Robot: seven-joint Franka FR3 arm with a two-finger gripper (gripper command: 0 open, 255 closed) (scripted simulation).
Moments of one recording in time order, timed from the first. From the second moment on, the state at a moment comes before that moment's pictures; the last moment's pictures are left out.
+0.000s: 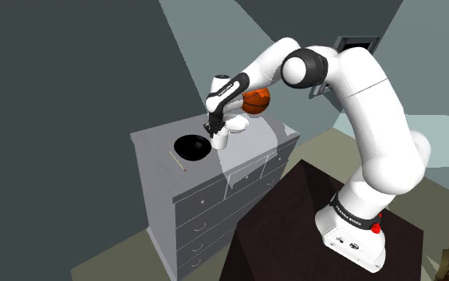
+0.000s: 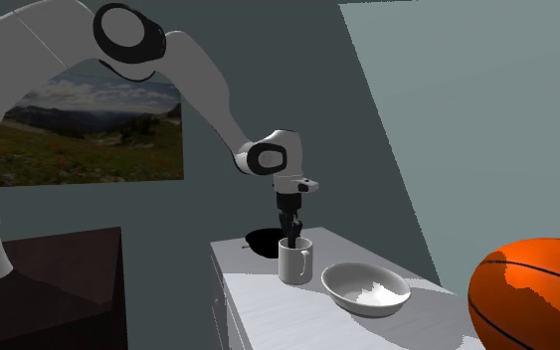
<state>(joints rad) -0.08 0.89 -0.03 -1.57 0.03 2.50 0.09</state>
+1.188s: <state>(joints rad) -0.07 0.72 -0.03 -1.62 0.03 2.38 0.09</state>
